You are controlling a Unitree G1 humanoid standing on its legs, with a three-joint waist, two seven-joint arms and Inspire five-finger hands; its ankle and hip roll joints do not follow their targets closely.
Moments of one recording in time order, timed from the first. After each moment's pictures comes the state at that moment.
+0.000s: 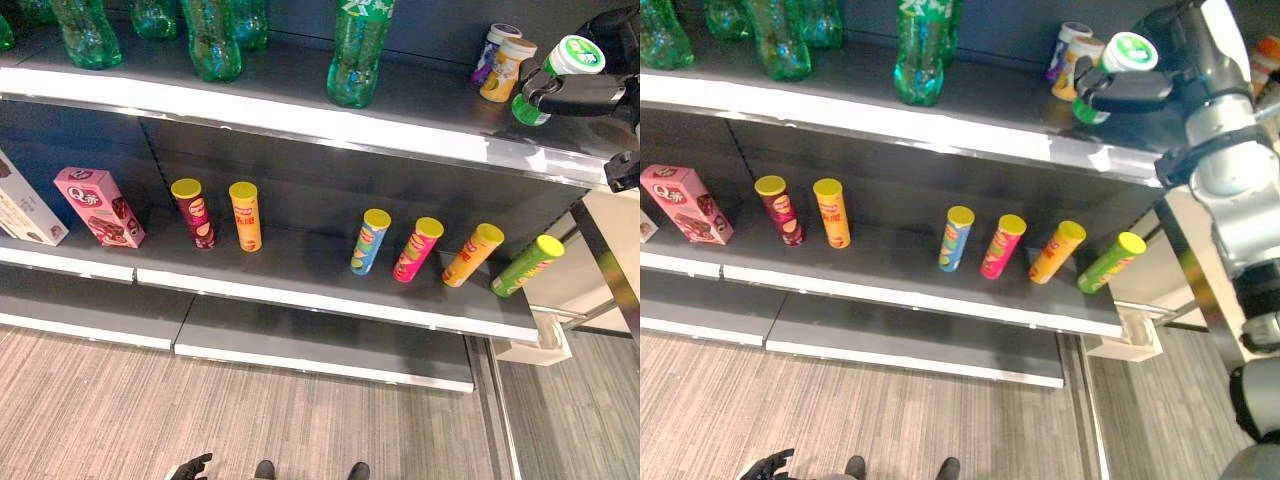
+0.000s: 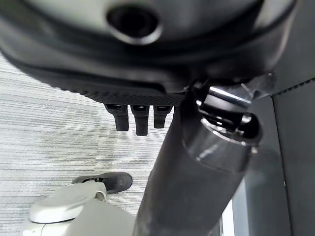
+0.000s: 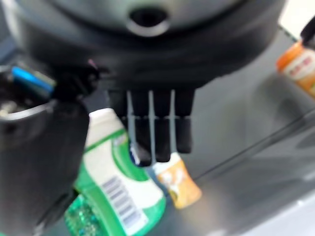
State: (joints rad) left arm 0.20 0.34 -0.10 0.95 -0.16 -0.03 0.03; right arm -1.00 -1.19 0.49 0.52 0.33 -0.10 -0.13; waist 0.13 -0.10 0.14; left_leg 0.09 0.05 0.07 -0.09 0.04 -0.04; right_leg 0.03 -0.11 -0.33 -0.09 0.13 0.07
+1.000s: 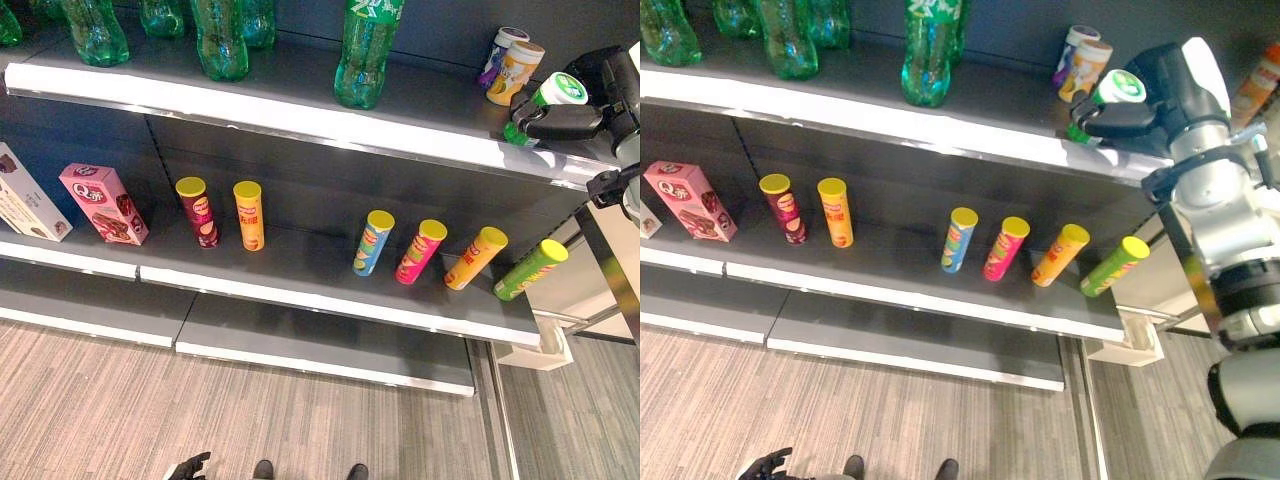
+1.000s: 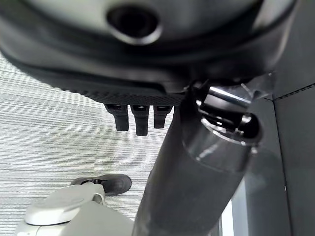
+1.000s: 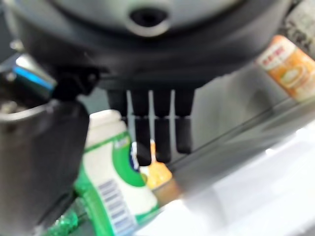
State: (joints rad) left arm 0.19 0.34 -0.10 0.94 -0.16 -0.03 0.05; right arm -1.00 -1.13 0.50 0.62 0.26 -0.08 -0.13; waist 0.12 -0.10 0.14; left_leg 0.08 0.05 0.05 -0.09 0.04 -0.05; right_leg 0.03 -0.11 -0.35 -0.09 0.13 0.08
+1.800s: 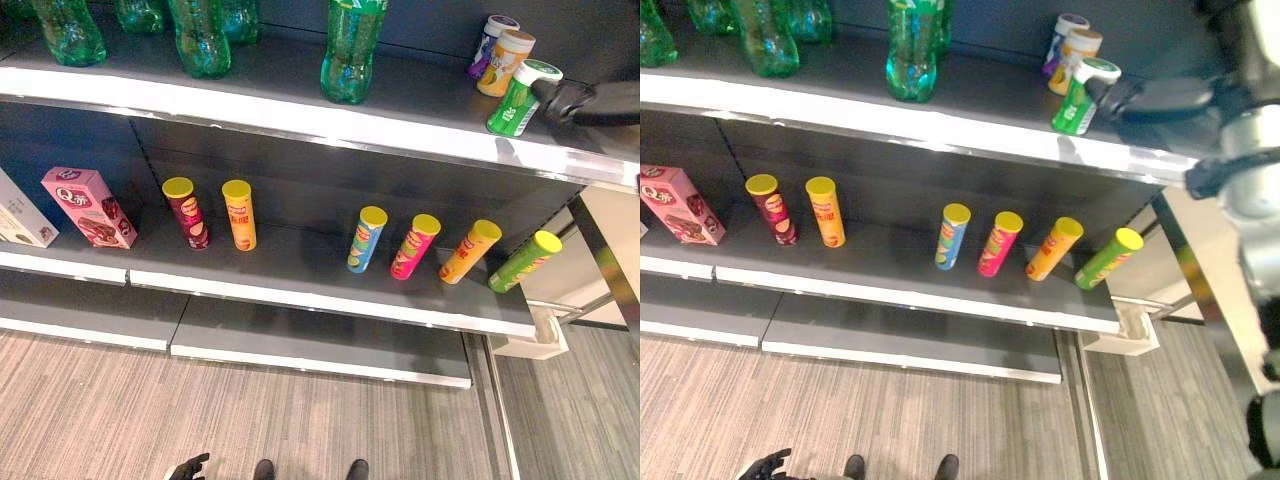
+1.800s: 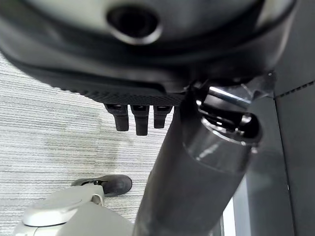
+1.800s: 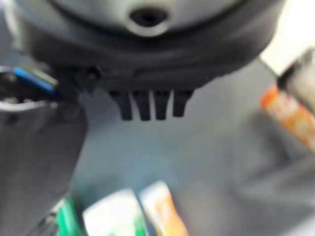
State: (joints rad) left arm 0.21 0.32 -0.07 0.95 -0.16 -0.03 0.05; right arm -0.59 -1.25 -0.02 0.21 0.24 -0.12 -0.23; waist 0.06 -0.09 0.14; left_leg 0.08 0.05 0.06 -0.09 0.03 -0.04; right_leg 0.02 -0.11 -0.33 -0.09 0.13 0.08
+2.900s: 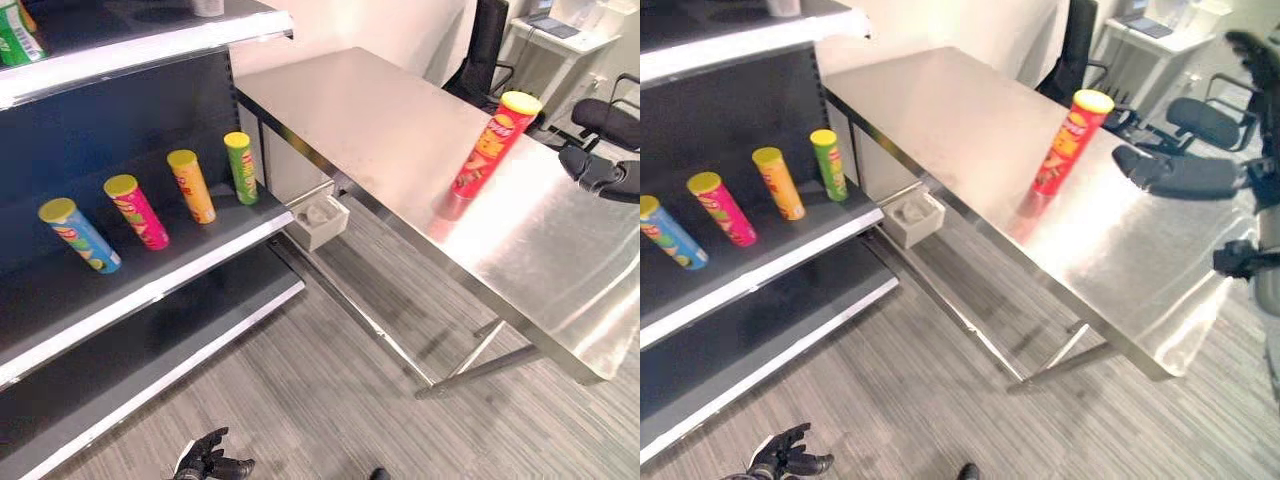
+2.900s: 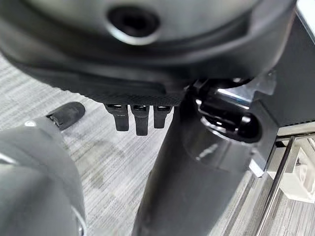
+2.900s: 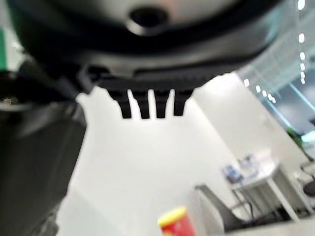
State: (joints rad) left arm 0.16 0.30 -0.09 0.86 -0.14 -0.02 0.01; right arm -0.13 -1.17 -0.33 0.02 0.10 -0.12 -0.24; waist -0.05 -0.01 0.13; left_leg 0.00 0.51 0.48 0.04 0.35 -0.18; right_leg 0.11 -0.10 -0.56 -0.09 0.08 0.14
